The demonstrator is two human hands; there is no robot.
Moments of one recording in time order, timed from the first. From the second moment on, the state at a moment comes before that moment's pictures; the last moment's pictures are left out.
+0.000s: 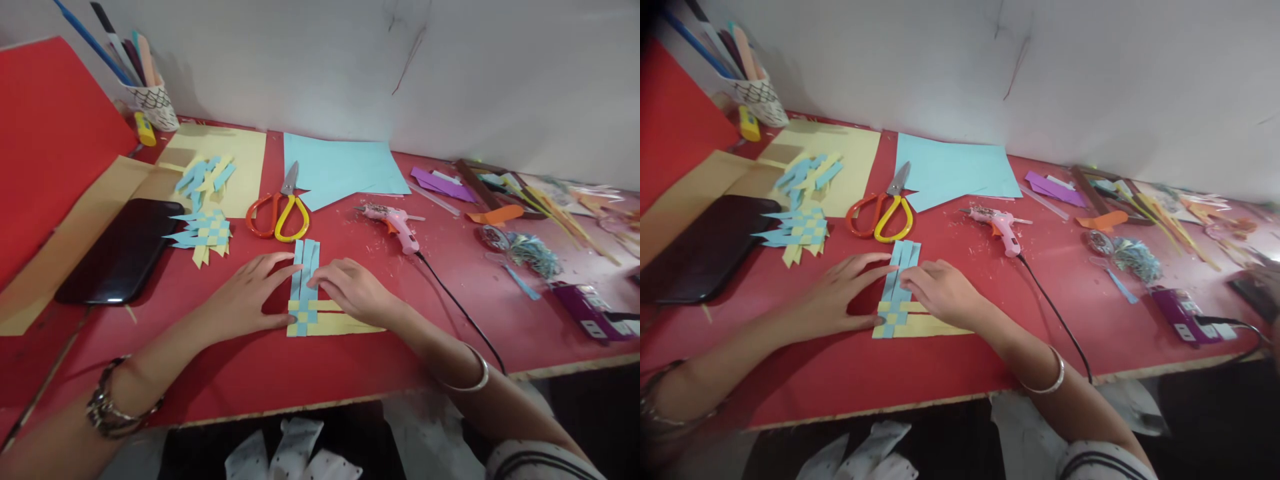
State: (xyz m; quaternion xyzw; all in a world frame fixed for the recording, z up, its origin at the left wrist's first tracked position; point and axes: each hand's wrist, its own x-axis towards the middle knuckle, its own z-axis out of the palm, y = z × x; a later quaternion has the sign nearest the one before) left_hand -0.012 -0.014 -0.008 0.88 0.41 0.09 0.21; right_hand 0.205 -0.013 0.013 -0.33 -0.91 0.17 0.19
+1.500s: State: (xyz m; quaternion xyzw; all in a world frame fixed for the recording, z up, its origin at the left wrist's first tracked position) left_hand -0.009 -0.014 -0.004 0.87 0.44 0.07 0.24; right_hand 0.210 0.023 0.001 -0.43 -0.85 0.19 0.23
